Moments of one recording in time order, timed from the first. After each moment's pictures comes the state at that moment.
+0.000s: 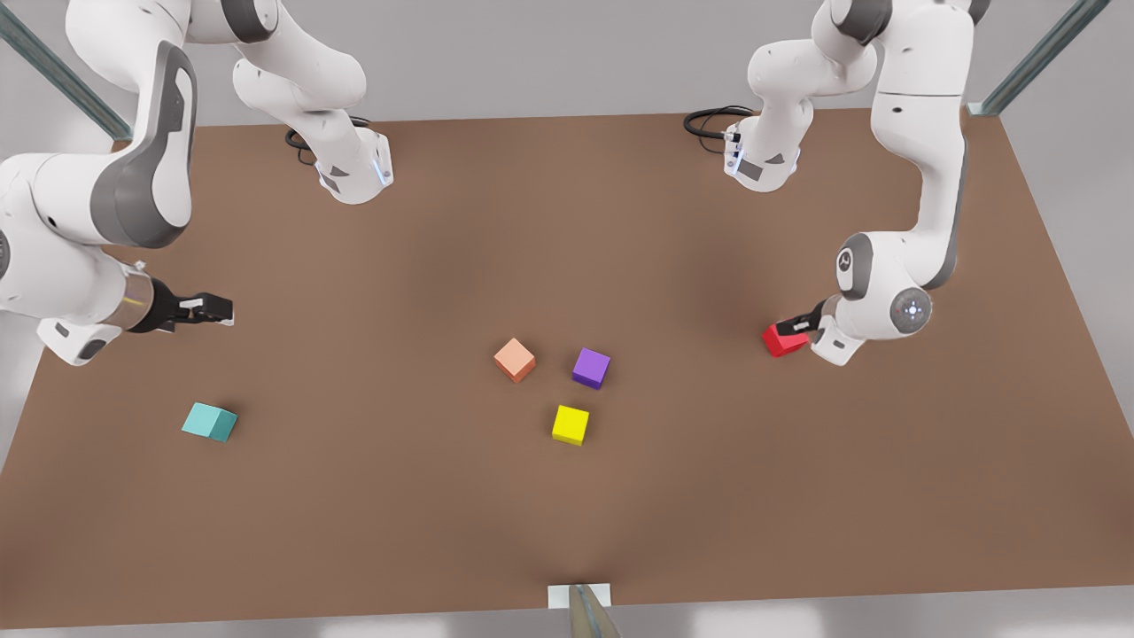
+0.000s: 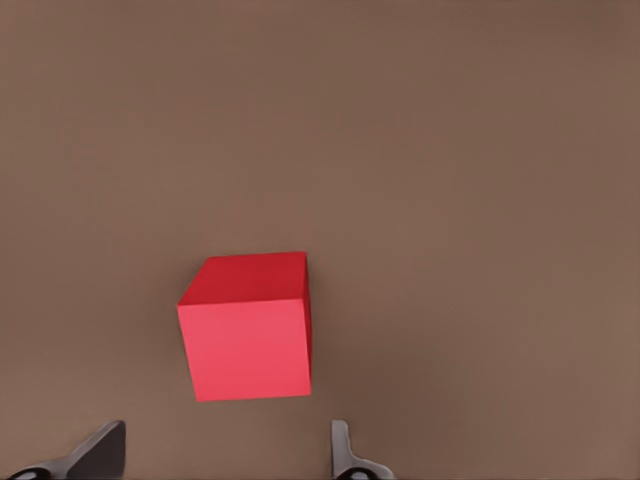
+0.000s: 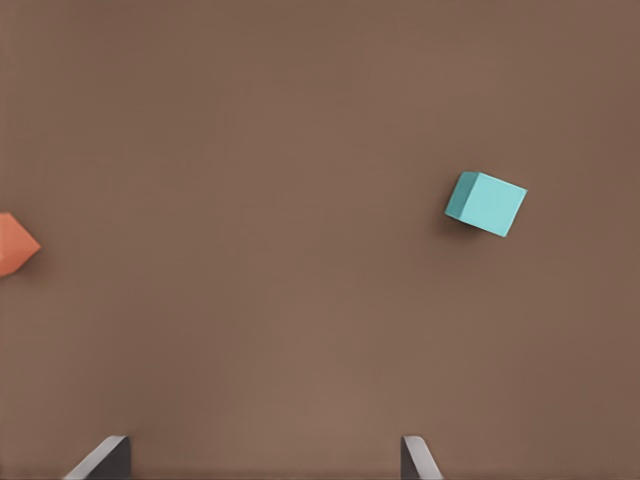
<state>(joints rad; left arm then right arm) 0.03 0.26 -0.06 -2.17 -0.12 2.10 -0.24 0.02 0.20 -0.08 -1.42 0.02 1.42 -0.14</state>
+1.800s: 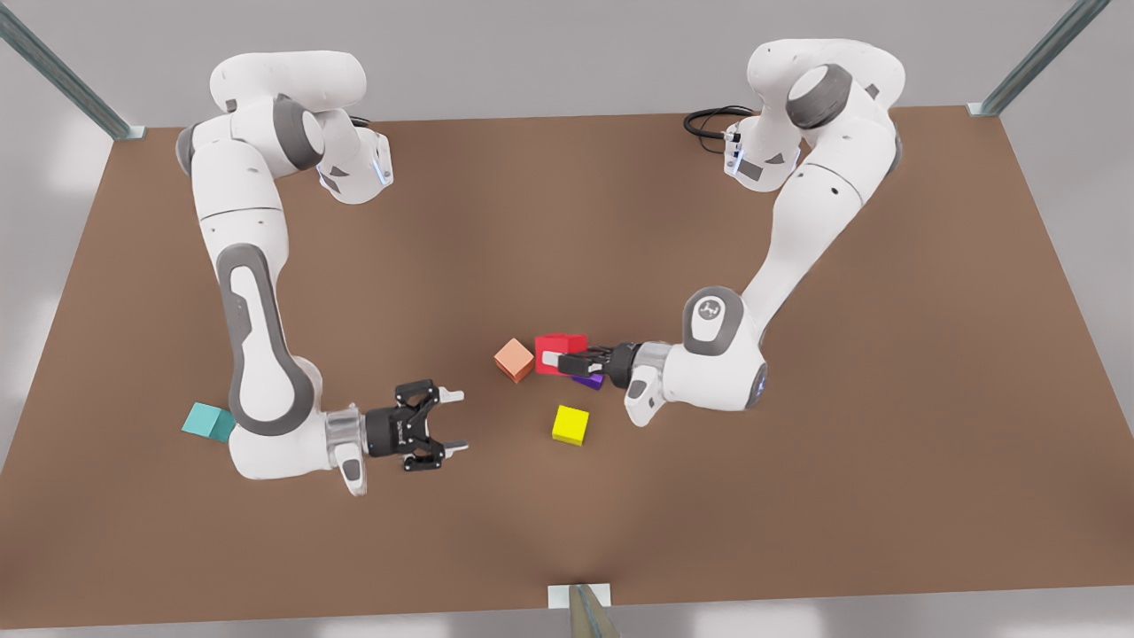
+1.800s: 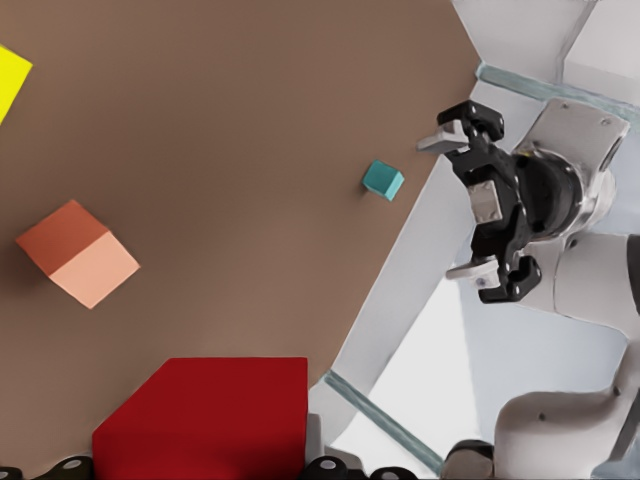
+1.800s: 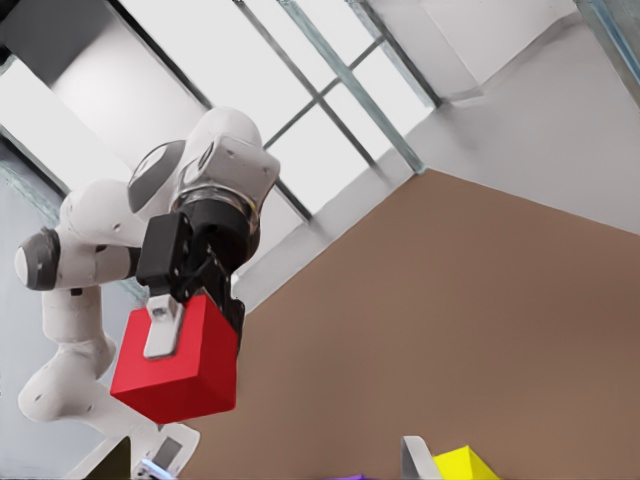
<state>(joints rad) -0.03 0.91 -0.77 -1.22 -0.67 2.11 -0.39 0.06 0.84 0.15 -1.19 1.29 1.69 -1.31</state>
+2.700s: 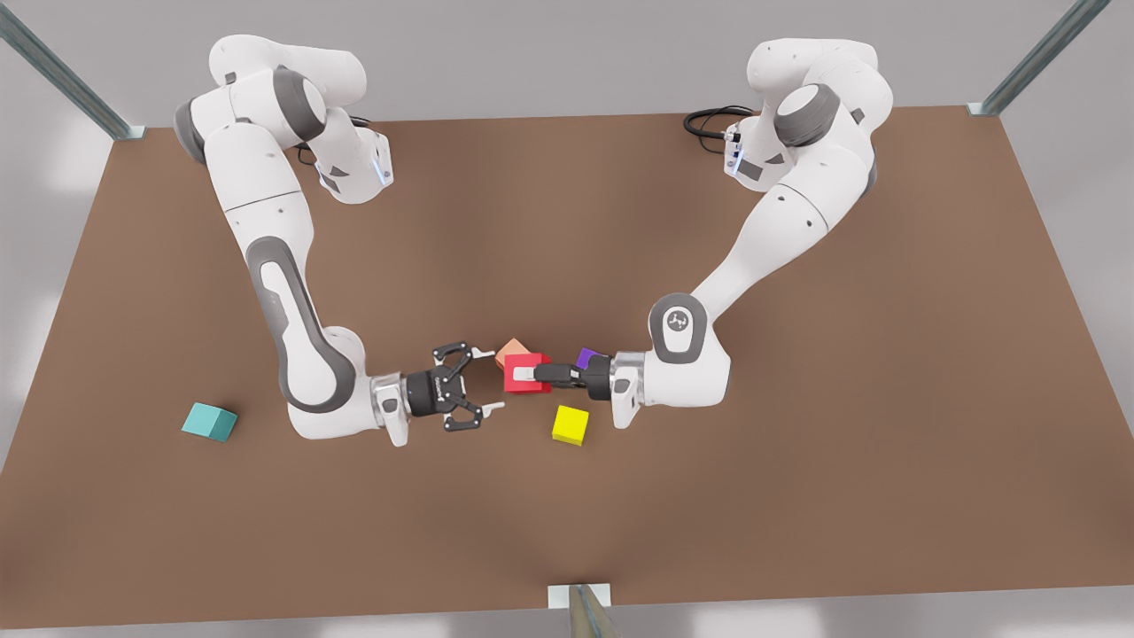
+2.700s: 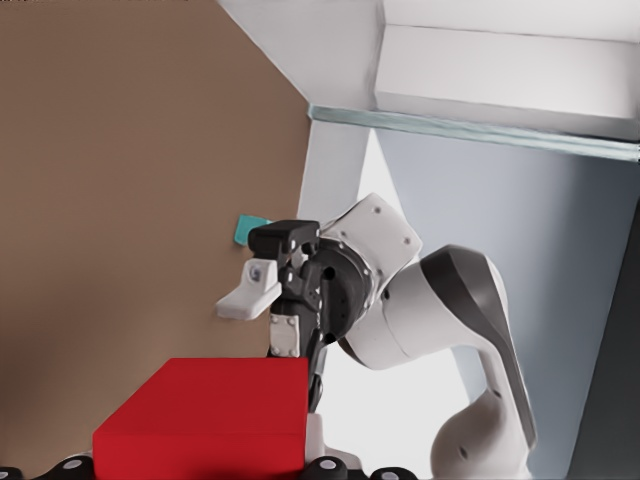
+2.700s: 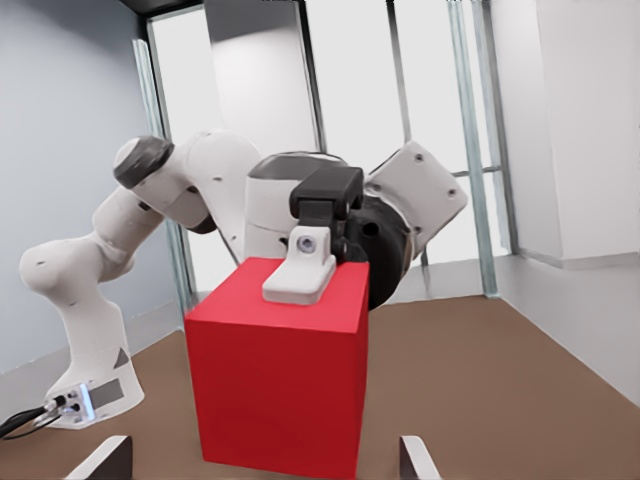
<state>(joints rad) -0.07 1.03 -0.84 -1.20 -0.90 2.38 0.13 0.12 0.72 0.16 -1.52 1.48 1.72 -2.09</state>
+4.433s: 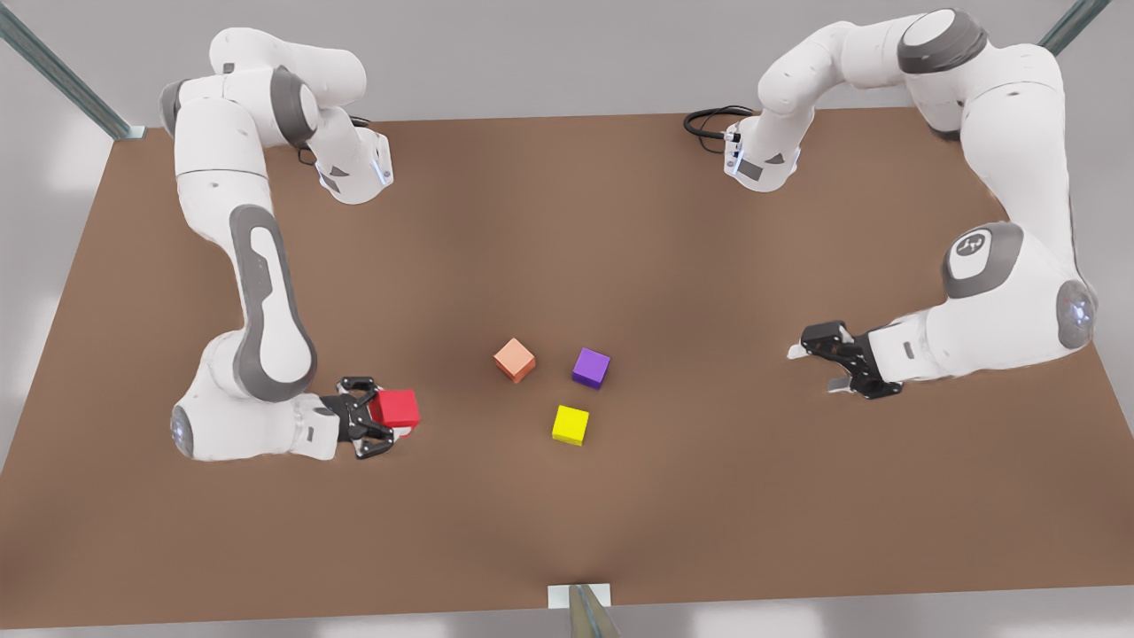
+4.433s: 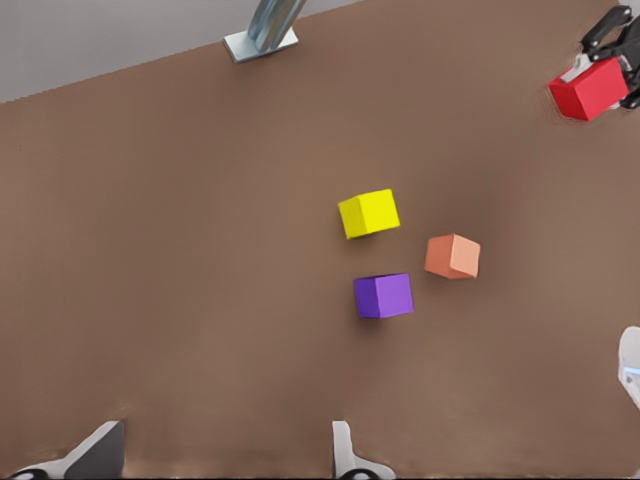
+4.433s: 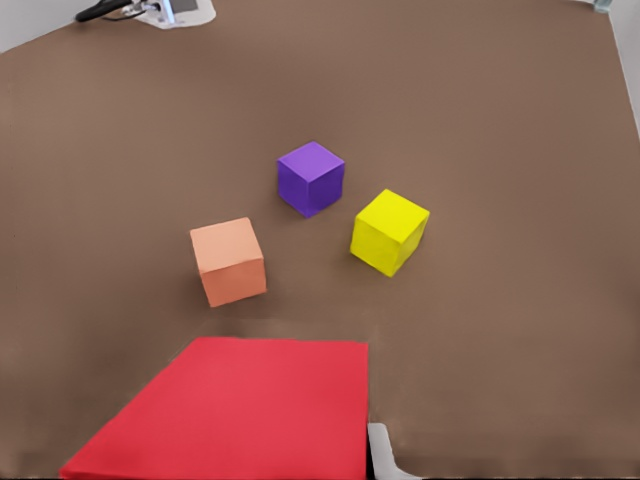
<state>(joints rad) 0.58 0.66 -1.06 -1.22 0.31 1.55 0.09 0.14 0.65 -0.06 -1.31 0.57 1.70 -2.06</state>
